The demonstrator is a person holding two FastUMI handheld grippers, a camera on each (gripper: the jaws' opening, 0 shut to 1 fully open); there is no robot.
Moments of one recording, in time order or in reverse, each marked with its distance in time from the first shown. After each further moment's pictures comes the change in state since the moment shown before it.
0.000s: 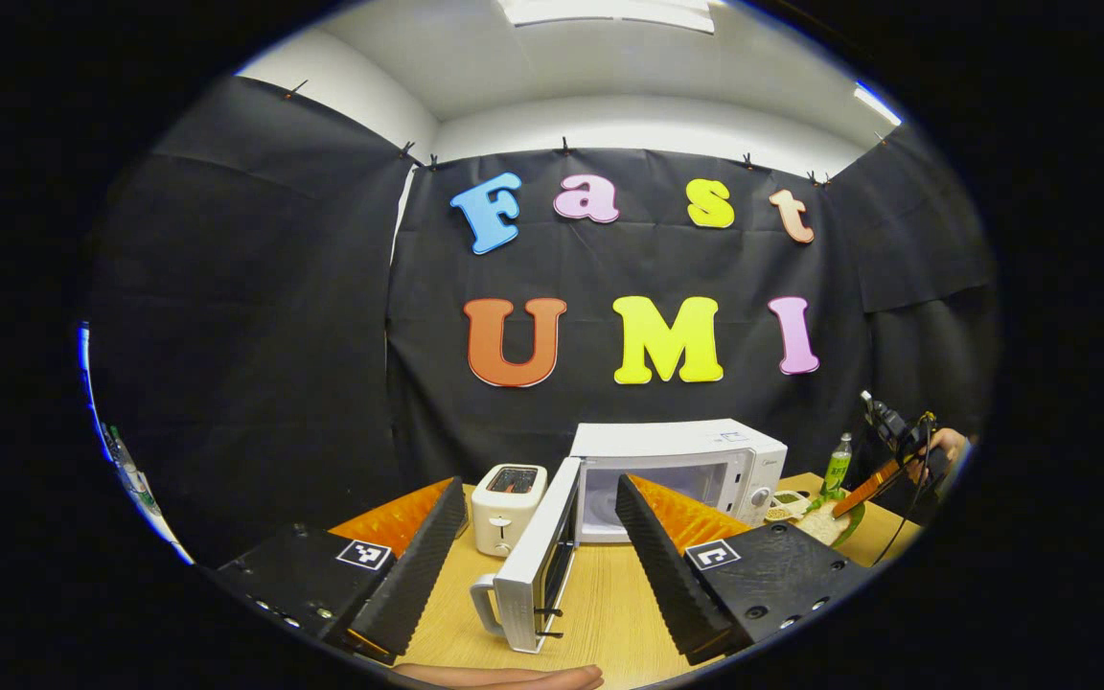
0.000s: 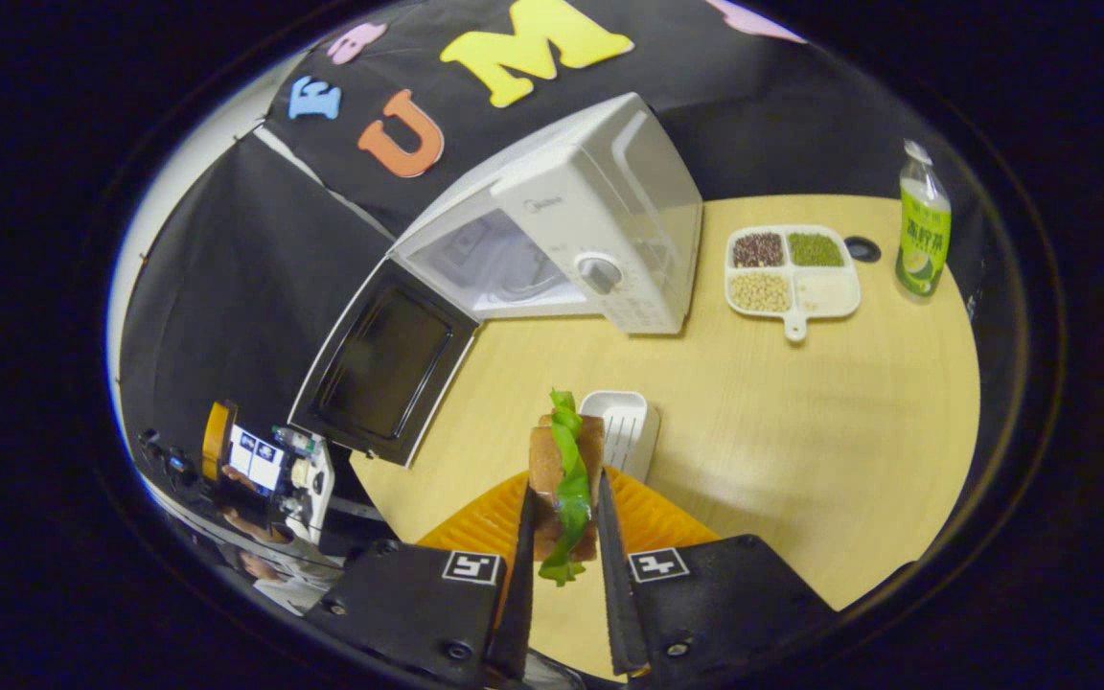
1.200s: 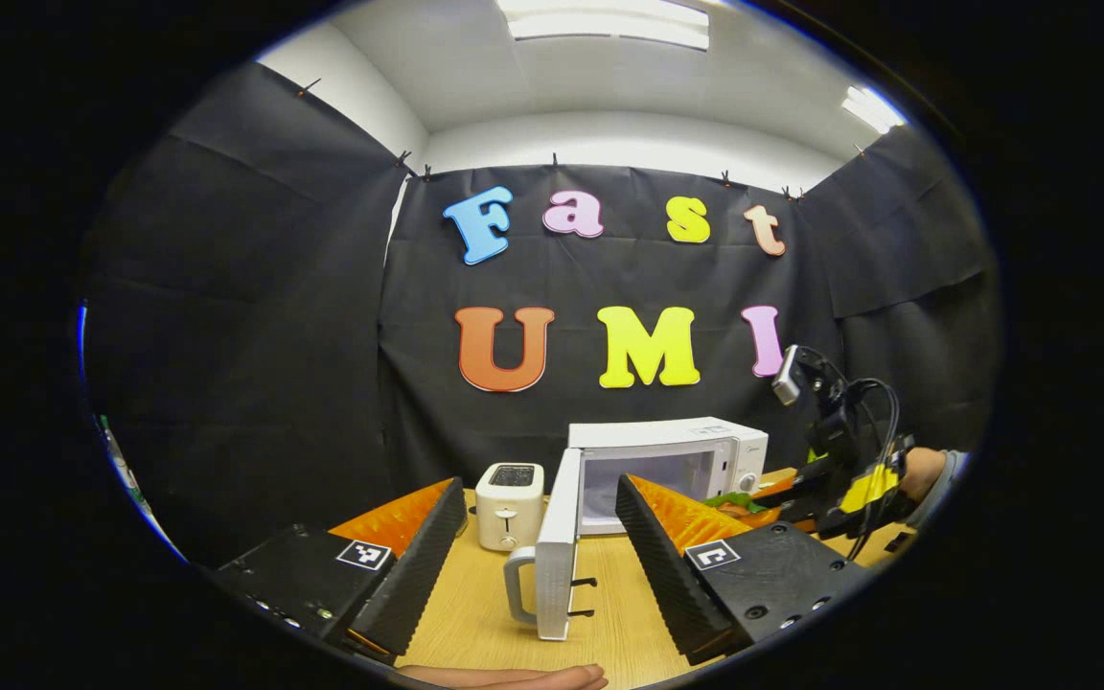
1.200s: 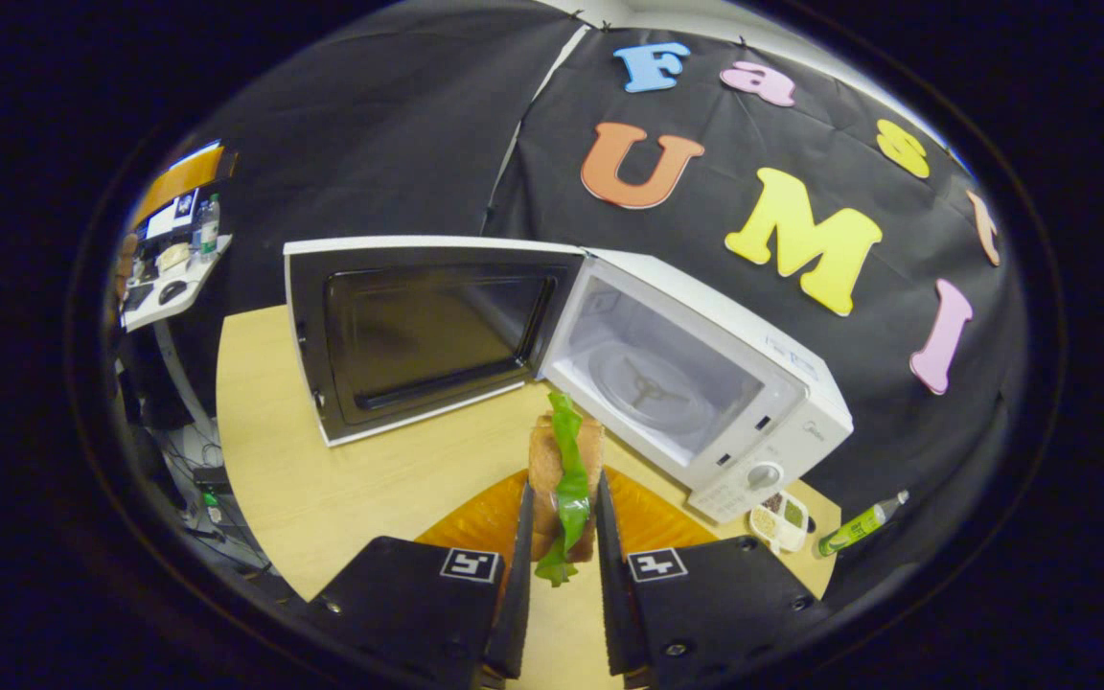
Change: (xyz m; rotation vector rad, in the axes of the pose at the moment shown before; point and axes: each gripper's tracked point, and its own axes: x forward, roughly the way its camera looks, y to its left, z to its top) left arm -0.045 0.035 -0.022 -0.014 -0.056 -0.085; right arm 0.129 0.210 -0.001 -0.767 -0.331 -0.399
